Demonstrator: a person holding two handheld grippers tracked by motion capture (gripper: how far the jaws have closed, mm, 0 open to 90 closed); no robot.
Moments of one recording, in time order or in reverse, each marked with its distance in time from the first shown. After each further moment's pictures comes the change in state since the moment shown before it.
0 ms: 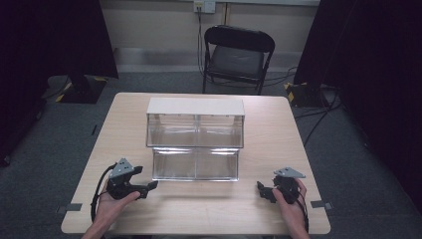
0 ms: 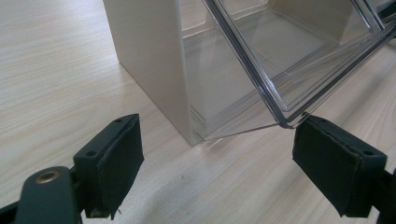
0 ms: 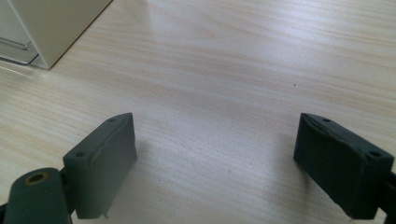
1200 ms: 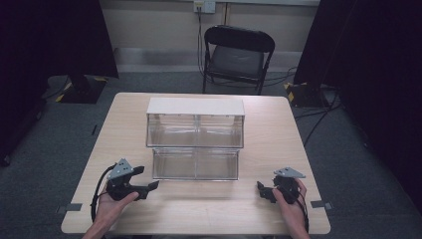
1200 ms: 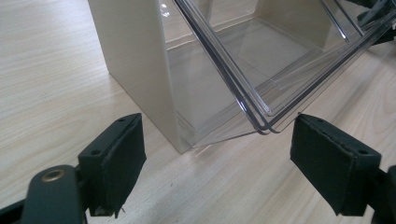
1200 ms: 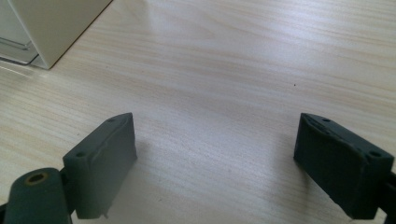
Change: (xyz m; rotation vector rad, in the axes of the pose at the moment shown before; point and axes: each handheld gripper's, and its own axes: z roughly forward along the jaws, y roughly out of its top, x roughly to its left) left arm -0.003 0.001 -0.005 -0.039 -0.040 0.007; right arm 0.000 0.000 0.000 0.000 0.001 0.000
